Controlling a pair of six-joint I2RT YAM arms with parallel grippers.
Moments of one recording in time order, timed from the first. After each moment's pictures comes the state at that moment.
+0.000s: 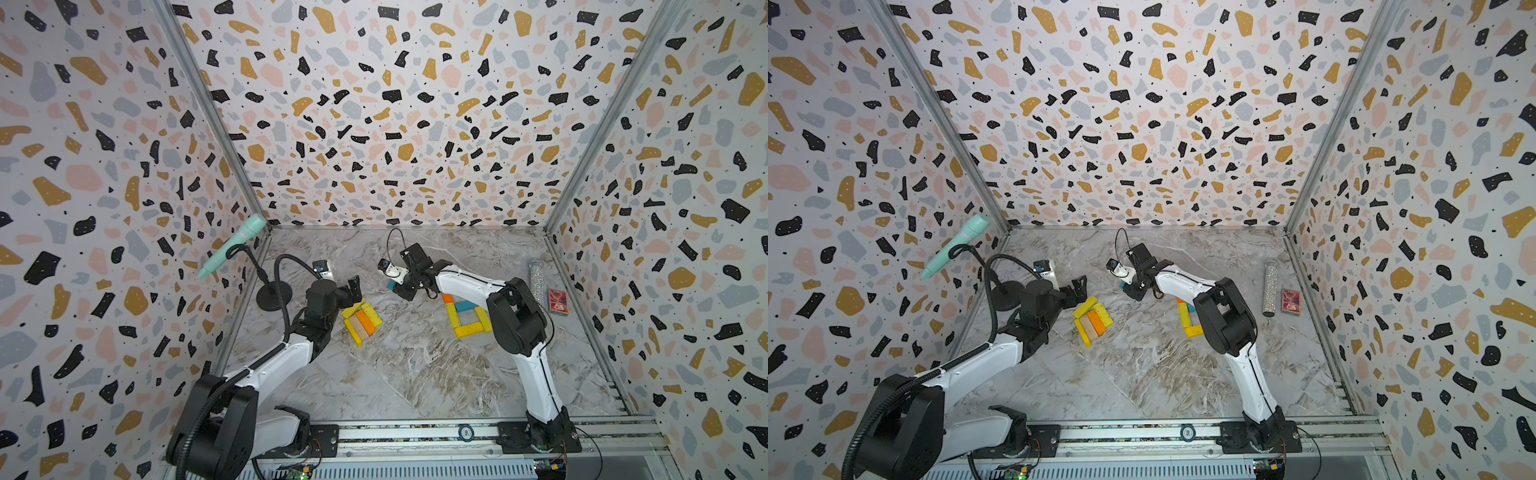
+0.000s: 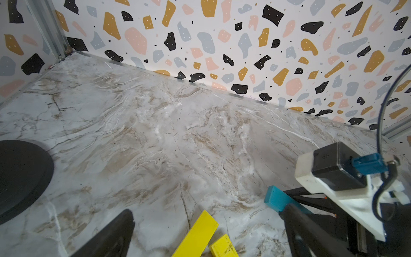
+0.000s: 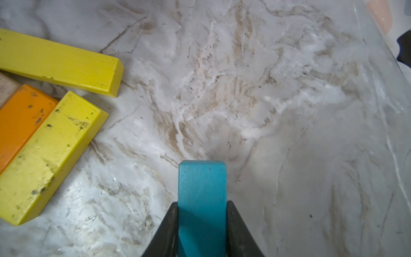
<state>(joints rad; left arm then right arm) -0.31 1.24 0.56 0.29 -0.20 -0.37 0.70 2.23 1.71 -0.41 -0.17 -0.50</state>
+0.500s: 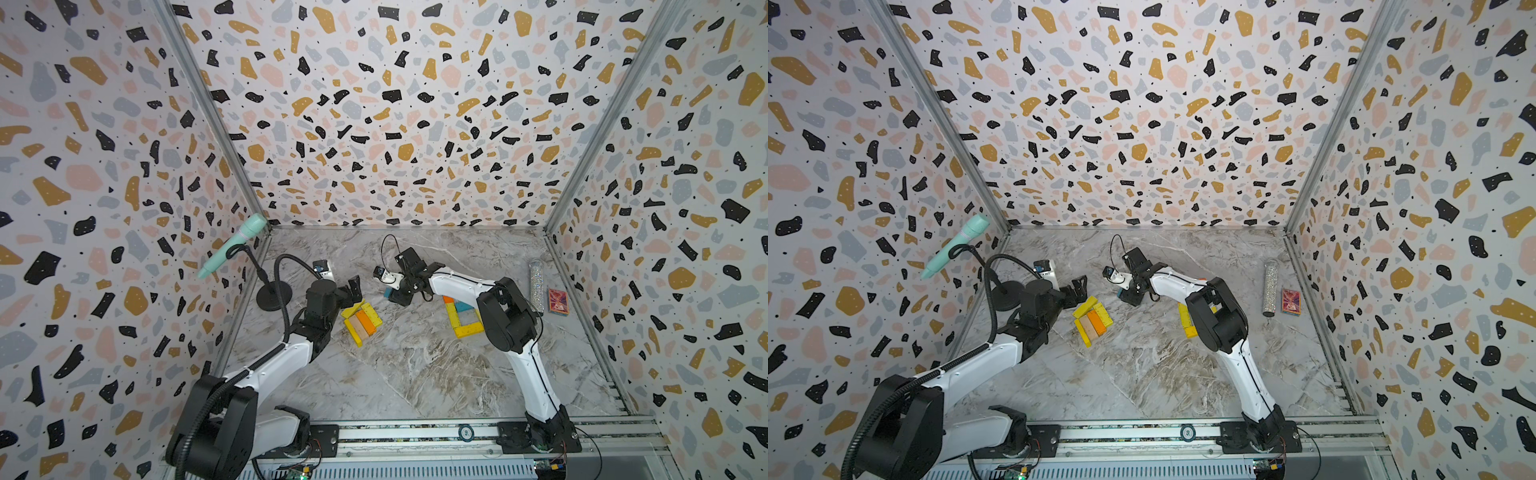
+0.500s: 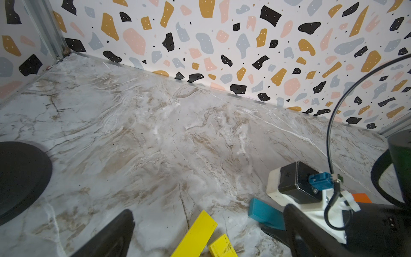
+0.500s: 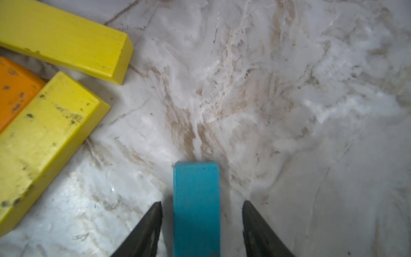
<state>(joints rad) -0.31 1.24 0.56 0.29 -0.20 -0.36 0.70 2.29 1.76 -0.44 -0.19 -0.50</state>
